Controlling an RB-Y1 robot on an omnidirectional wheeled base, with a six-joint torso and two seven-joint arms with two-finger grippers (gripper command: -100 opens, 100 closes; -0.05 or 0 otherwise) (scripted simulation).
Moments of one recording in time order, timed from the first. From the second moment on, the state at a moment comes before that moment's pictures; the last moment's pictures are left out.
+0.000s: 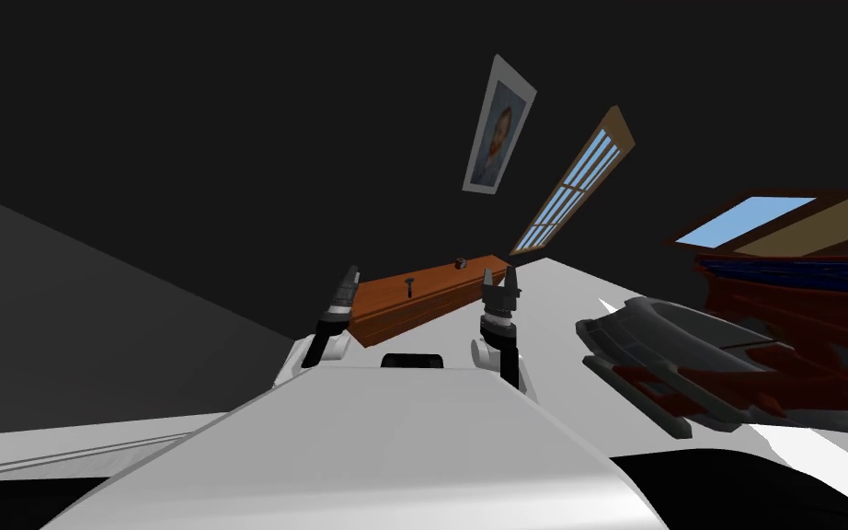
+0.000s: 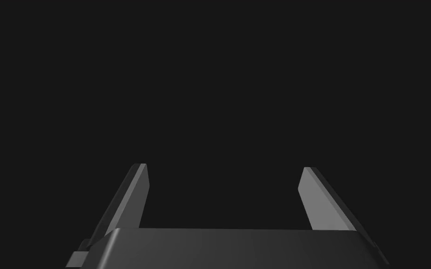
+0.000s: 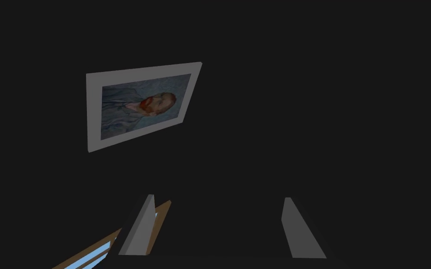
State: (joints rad) left arm 0.36 0.14 0.02 -1.93 -0.14 -0.56 -0.13; right arm 0.48 0.00 0.00 -2.20 0.05 -0.63 -0.17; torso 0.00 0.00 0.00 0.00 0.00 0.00
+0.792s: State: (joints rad) left arm 0.30 0.17 0.03 -1.68 -0.16 -0.59 -0.27; right arm 0.48 0.00 0.00 -2.20 0.05 -0.63 -0.17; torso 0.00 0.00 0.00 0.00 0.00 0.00
